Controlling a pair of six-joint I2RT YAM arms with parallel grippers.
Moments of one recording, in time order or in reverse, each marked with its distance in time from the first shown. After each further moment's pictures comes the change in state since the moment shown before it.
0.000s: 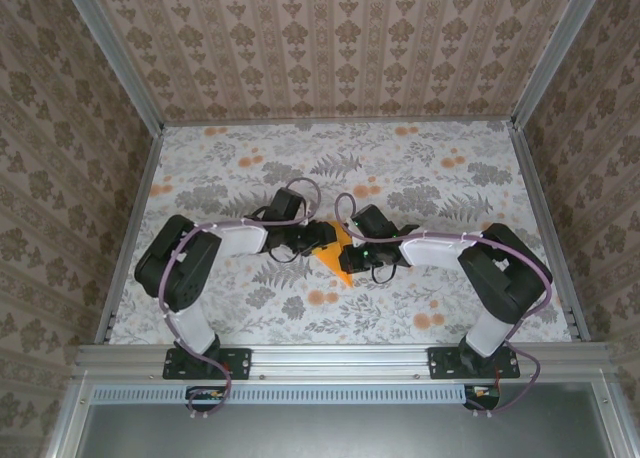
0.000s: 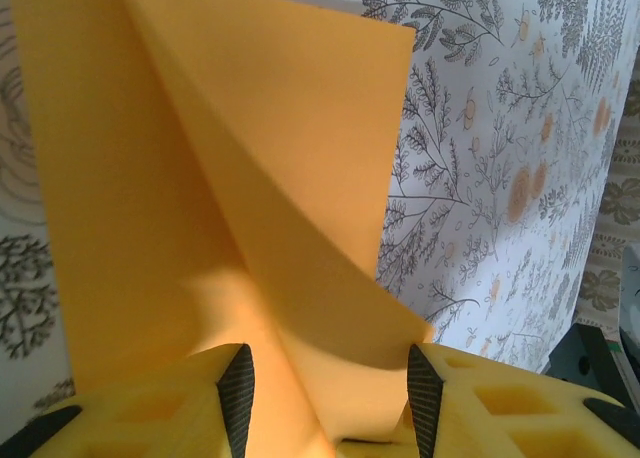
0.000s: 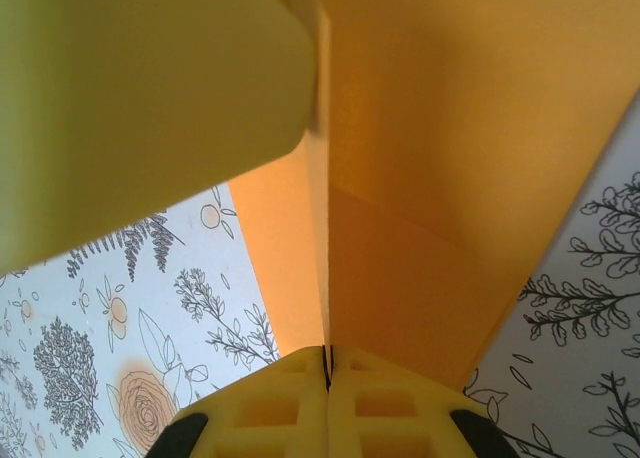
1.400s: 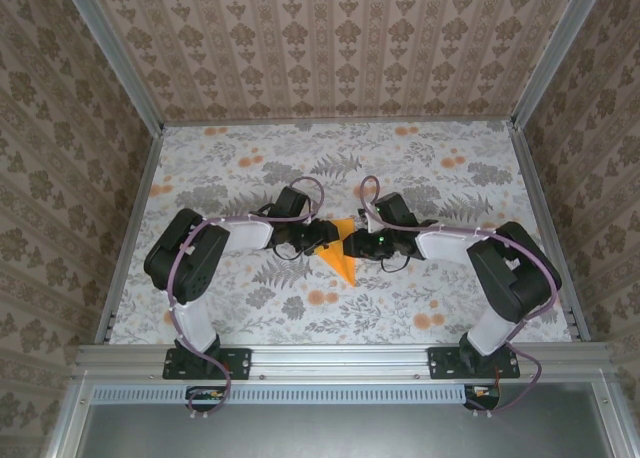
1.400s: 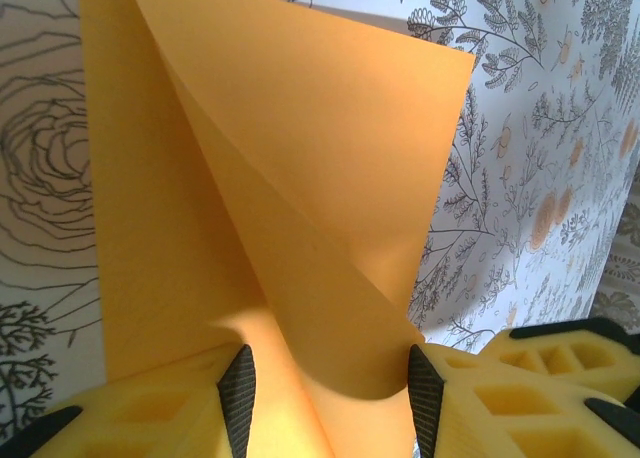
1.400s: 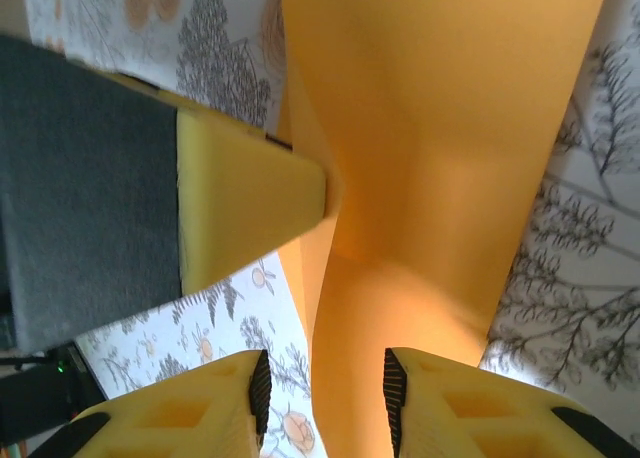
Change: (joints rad) left arm -0.006 0.061 0.052 -0.036 -0.022 -0.030; right arm -0.163 -0.013 -0.046 0.150 -0.221 0.116
